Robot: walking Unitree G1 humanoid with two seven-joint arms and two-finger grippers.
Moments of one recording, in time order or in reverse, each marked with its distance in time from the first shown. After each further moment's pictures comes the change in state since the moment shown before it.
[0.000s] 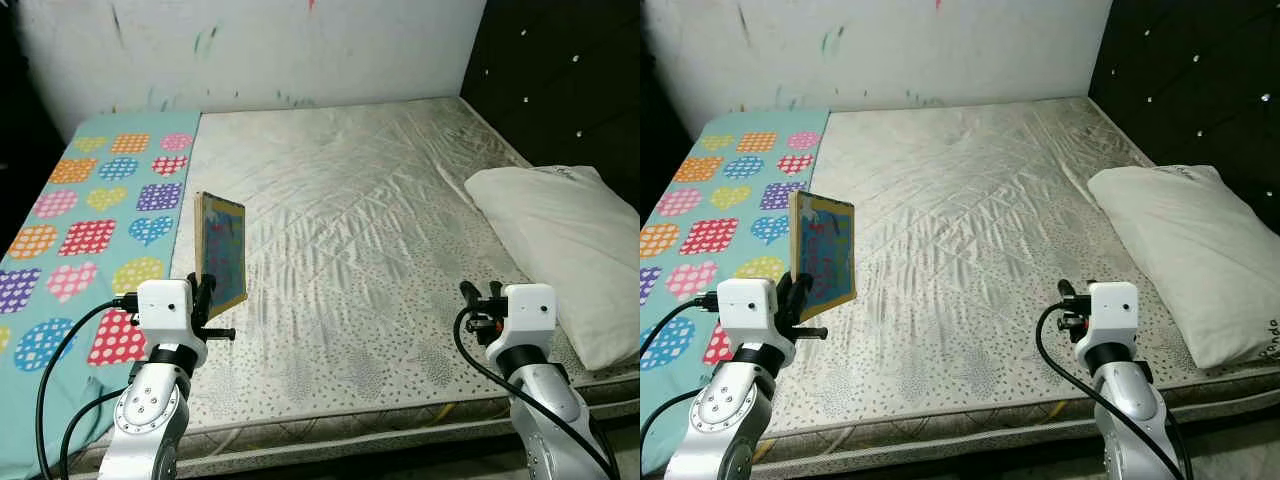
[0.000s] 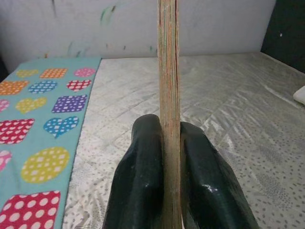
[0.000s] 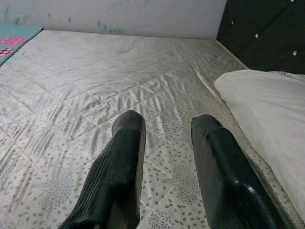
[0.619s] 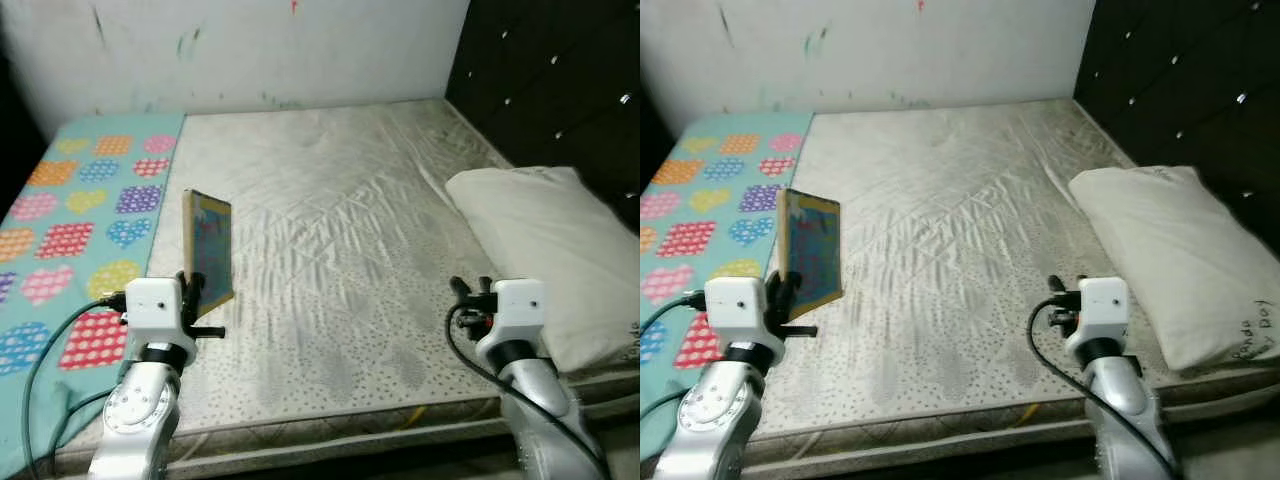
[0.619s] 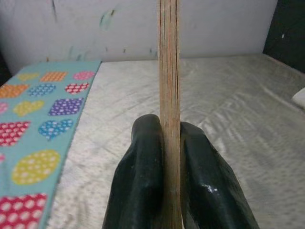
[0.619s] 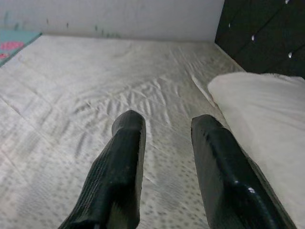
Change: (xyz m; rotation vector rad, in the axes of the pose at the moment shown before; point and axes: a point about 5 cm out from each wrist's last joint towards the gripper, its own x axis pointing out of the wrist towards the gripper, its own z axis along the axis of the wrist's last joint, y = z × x) left arm 0.001 0.001 0.001 -0.005 -0.002 0.007; right arm 0.003 0.003 0.002 -0.002 -0.004 0.012
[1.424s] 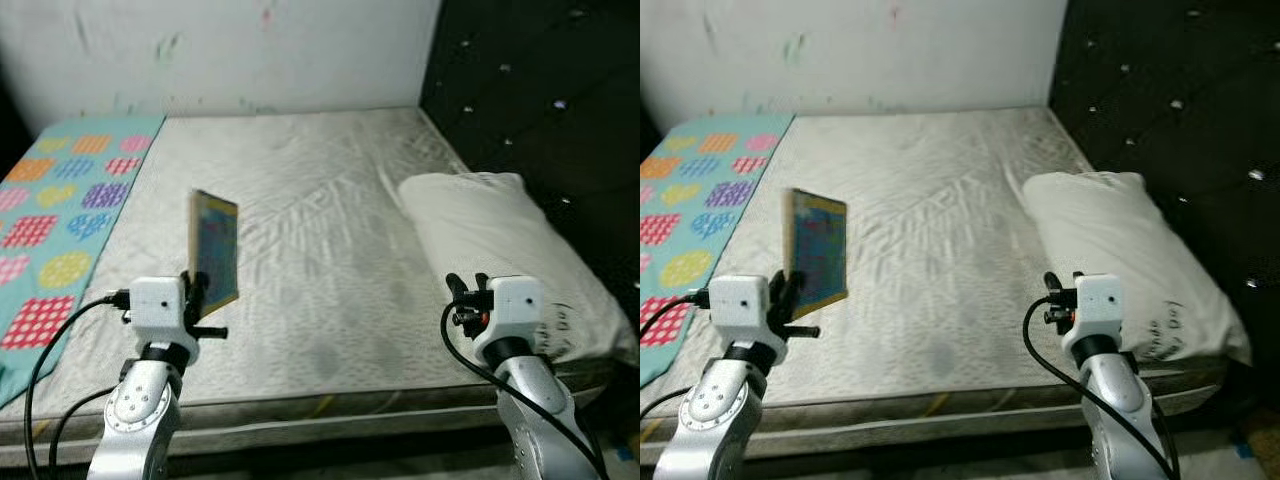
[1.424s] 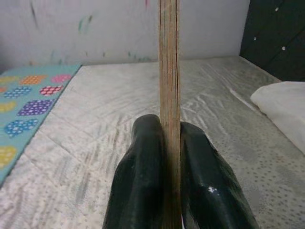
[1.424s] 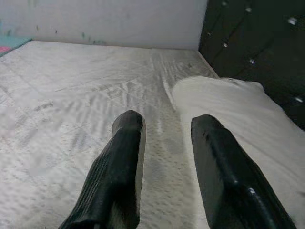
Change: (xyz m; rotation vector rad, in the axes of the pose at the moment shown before) left arm 0.001 0.001 0.002 0.014 0.002 -0.016; right arm 0.005 0.008 0.006 -0.003 -0.032 0.024
